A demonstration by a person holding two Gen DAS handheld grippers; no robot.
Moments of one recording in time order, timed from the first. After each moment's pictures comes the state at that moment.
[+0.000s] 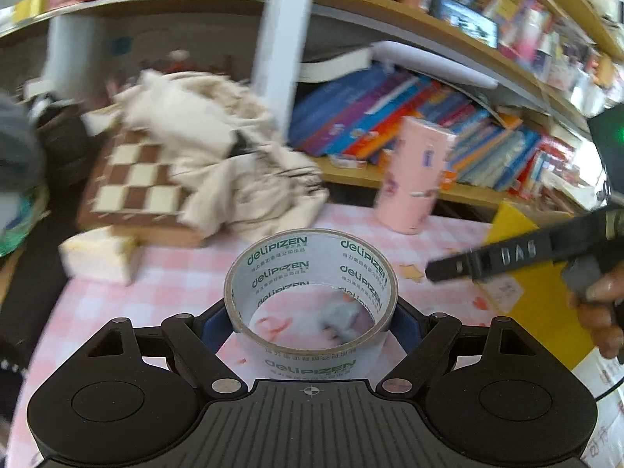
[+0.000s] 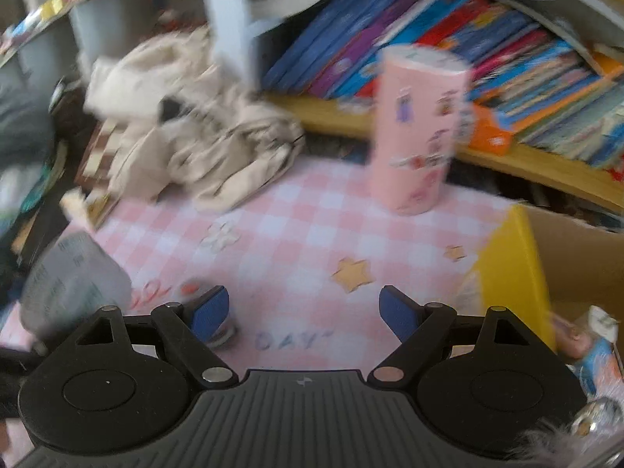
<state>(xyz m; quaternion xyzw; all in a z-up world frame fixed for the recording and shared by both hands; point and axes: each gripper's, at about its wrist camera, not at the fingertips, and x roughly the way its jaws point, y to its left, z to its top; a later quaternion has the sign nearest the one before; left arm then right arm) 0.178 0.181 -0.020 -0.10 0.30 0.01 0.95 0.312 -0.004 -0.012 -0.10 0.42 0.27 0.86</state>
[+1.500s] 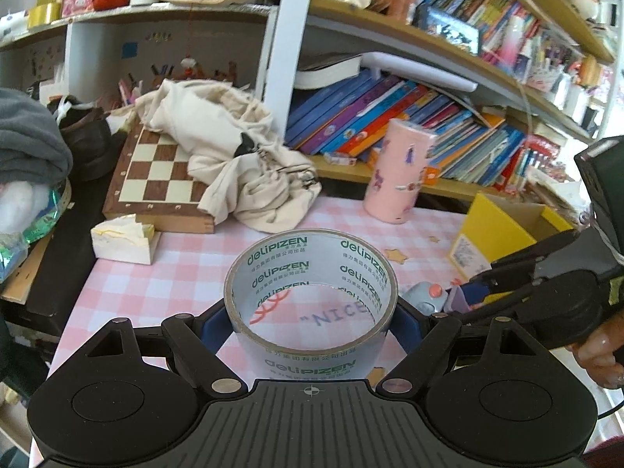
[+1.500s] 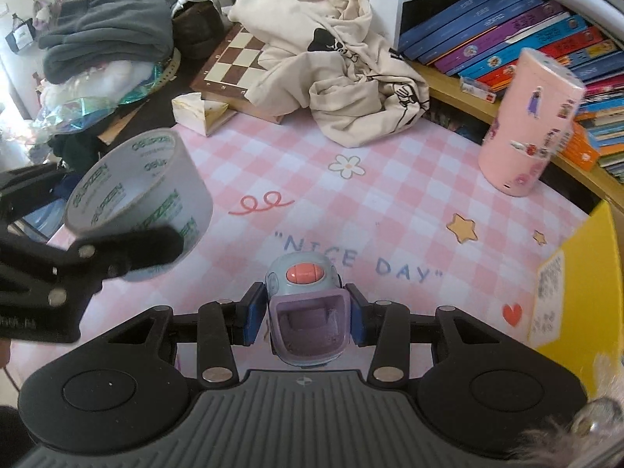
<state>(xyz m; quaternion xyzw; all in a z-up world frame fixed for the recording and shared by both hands) 0.128 0.171 0.005 -0.09 0.30 -0.02 0.95 0.226 0.017 -0.004 -0.17 0.43 0.36 0.81</state>
